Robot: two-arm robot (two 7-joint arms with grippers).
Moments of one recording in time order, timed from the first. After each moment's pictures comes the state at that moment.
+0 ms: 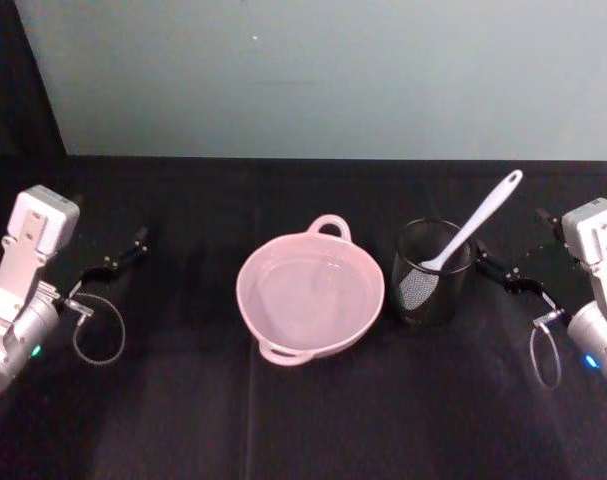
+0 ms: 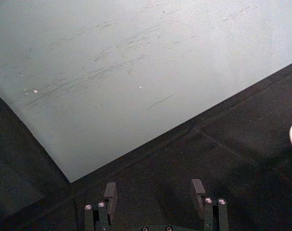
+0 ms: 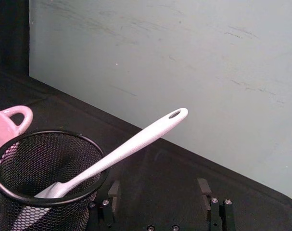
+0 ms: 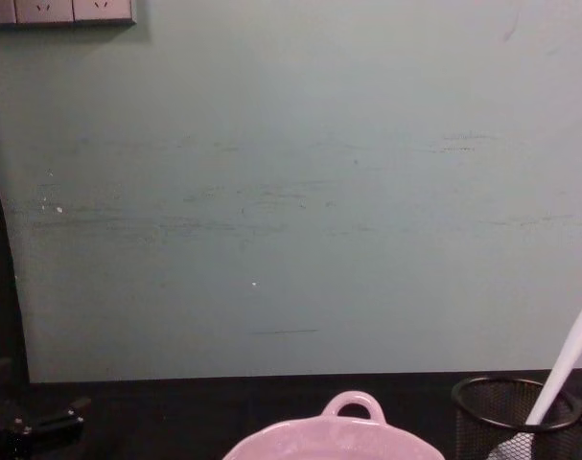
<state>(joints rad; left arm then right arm) -0.20 0.60 0.45 -1.41 -0.25 -0.12 0.03 0.20 0.60 -0.45 -1.41 0.25 -0.12 -0.03</state>
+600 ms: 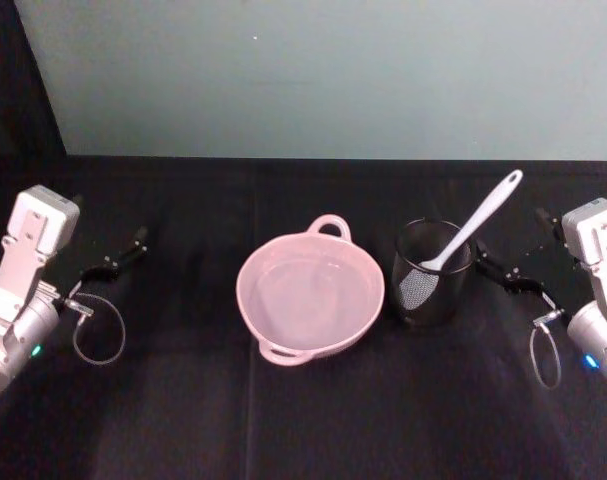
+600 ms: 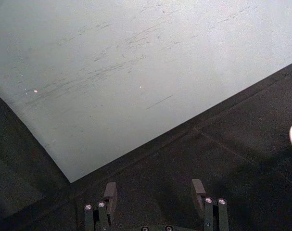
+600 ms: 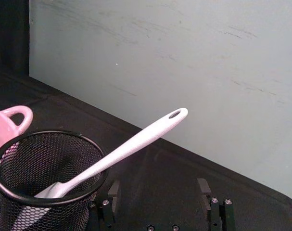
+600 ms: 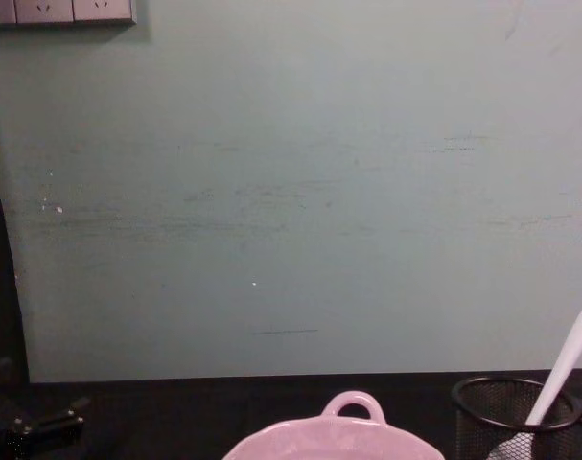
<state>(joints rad) -0.20 0.60 0.45 -1.41 -0.25 -0.12 0.03 0.20 0.60 -0.45 -1.41 0.25 -0.12 -0.03</state>
